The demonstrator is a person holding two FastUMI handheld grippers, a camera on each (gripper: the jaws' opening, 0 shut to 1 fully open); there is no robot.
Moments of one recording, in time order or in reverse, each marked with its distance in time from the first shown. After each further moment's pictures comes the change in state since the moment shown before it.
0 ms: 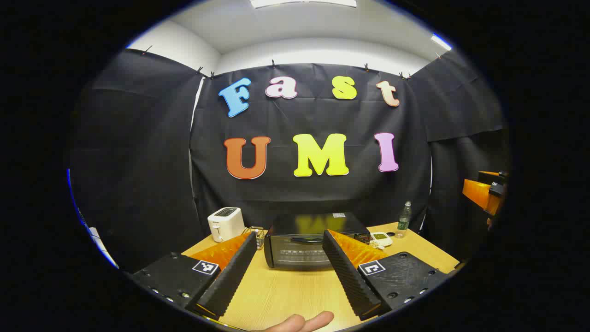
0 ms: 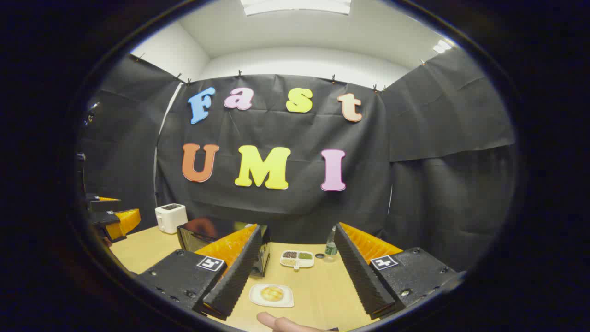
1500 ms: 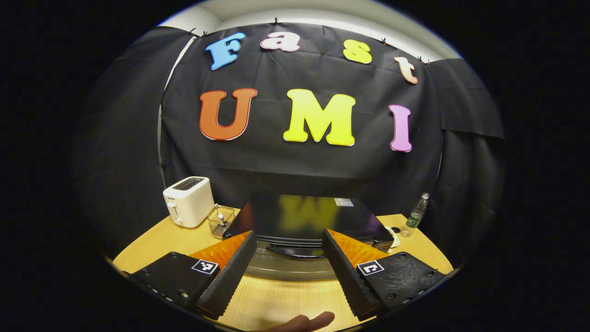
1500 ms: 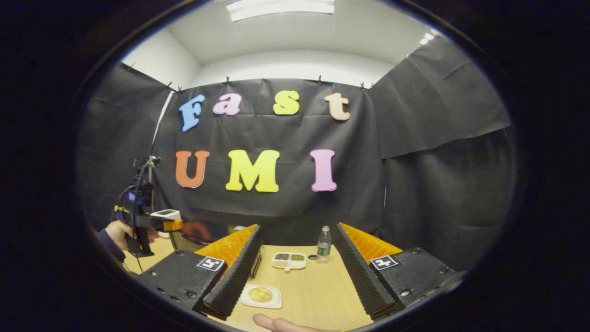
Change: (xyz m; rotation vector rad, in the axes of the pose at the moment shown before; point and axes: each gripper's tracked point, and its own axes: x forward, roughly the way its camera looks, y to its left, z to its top) left arm 0.205 -0.026 -0.088 -0.090 0.269 -0.078; right arm 0.009 -0.065 -0.022 0.067 -0.031 -0.027
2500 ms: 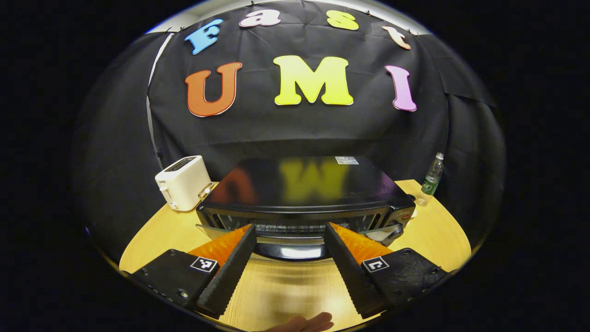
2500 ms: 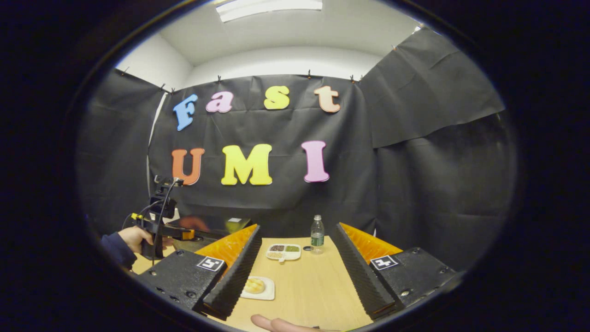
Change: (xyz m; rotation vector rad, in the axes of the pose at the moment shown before) left arm 0.007 -0.016 -0.058 0.100 0.142 0.054; right arm -0.024 -0.026 -0.034 0.043 0.036 -0.002
